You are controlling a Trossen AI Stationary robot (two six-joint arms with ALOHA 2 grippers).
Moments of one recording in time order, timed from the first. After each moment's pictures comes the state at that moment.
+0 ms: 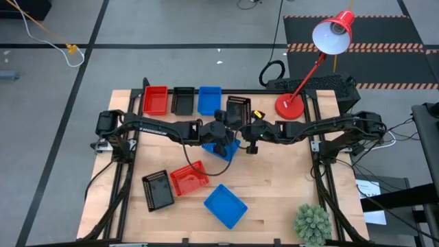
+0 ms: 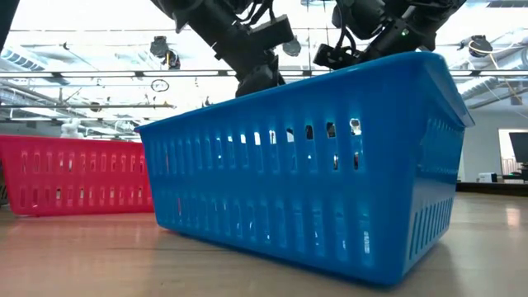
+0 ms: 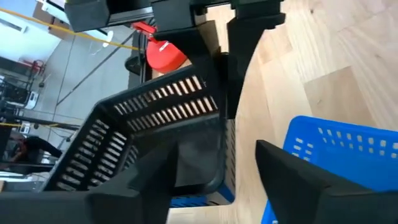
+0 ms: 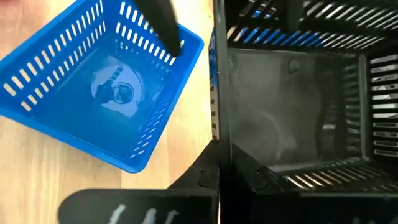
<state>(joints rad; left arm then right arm) 0.03 1.78 1.25 -0.11 -0.41 0.60 -0.10 1.42 0.76 -0.06 0.34 -0.28</state>
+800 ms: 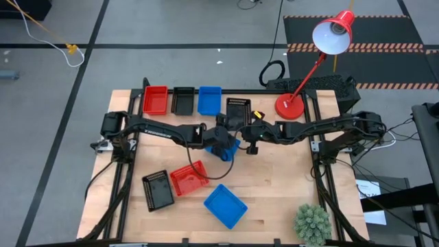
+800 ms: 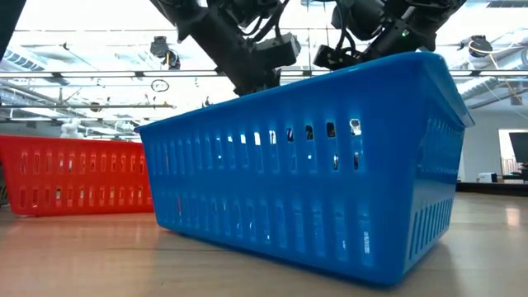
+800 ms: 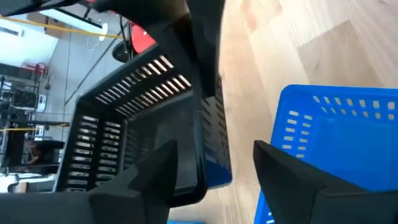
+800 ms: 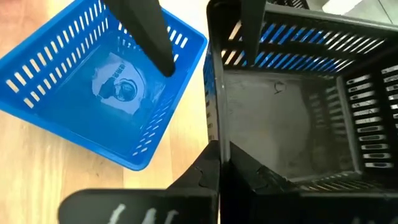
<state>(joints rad) 0.01 1.84 1.25 -0.16 -0.46 0.67 -0.10 1.42 0.76 -0.07 0.34 -0.28</state>
